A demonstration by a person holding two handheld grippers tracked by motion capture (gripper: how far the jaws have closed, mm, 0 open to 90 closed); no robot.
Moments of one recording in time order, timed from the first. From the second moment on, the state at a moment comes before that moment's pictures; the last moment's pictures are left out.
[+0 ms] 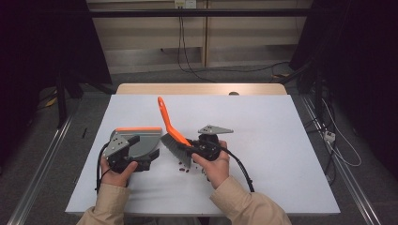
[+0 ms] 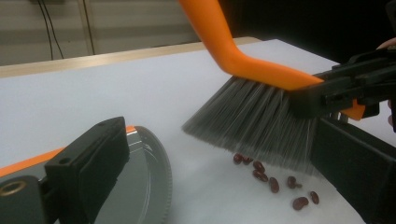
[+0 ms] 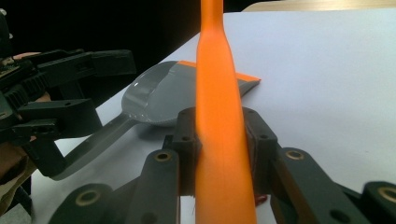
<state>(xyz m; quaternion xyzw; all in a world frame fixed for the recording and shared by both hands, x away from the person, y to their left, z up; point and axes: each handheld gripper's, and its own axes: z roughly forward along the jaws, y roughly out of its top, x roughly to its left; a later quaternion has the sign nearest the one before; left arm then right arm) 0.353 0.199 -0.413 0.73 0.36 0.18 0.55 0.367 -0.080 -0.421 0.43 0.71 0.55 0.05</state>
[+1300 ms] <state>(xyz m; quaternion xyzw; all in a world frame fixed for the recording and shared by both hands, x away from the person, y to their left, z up) 0.352 0.198 -0.412 0.74 0.36 0.19 0.54 0.362 -0.102 -0.448 0.53 0.70 0.47 0.07</state>
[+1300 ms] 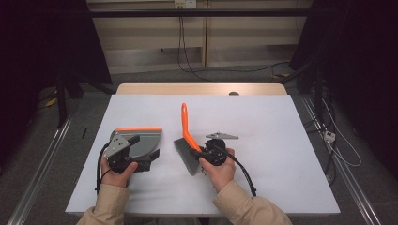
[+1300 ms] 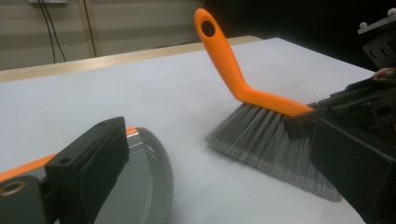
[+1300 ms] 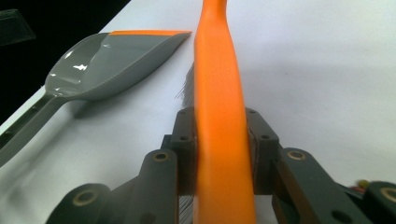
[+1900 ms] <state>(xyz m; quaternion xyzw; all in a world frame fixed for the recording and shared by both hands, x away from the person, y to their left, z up) 0.352 0.197 -0.412 0.74 0.35 0.19 0.54 0.360 -0.135 -0.446 0.55 0.69 0.46 0.08</state>
